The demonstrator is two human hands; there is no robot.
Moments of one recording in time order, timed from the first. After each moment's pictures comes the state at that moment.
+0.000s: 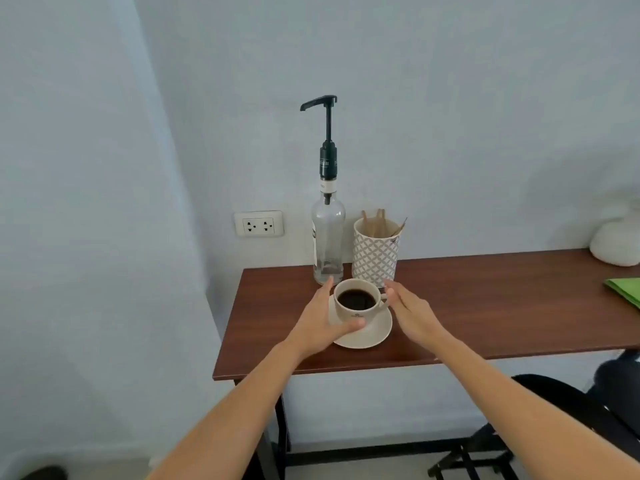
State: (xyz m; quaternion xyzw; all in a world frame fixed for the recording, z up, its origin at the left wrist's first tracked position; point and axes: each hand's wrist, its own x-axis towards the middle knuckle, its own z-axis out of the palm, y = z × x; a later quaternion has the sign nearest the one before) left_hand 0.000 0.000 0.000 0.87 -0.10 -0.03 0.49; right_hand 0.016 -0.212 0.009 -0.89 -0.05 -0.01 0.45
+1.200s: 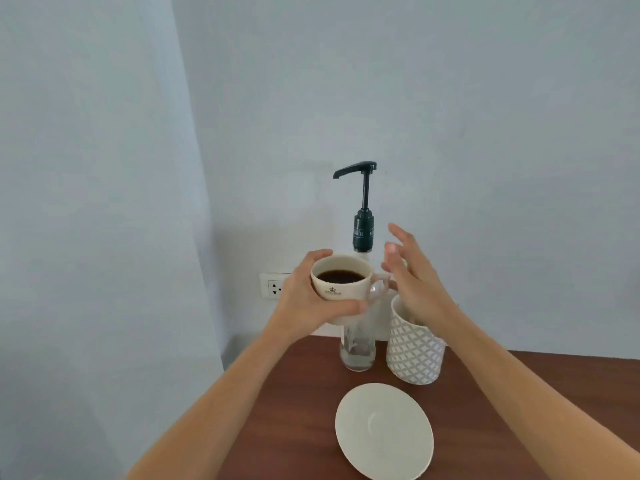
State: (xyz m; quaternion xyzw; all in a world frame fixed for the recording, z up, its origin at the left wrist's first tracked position) left_hand 0.078 0.037 0.137 0.82 -0.06 0.21 0.53; right_hand 0.117 -0.154 0.163 -0.77 -0.23 -0.08 0.58
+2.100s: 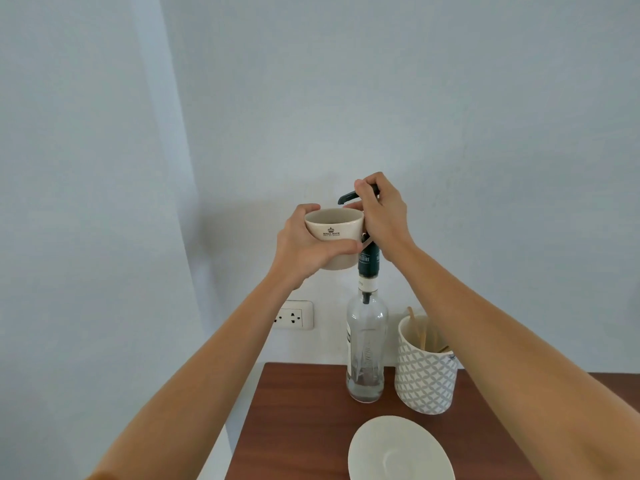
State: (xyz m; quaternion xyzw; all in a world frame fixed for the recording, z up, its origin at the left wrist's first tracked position) left_hand 0.136 0.054 0.234 0.80 -0.01 0.25 0.55; right_hand 0.191 -0.076 0.262 -0.70 -0.19 -0.22 0.65
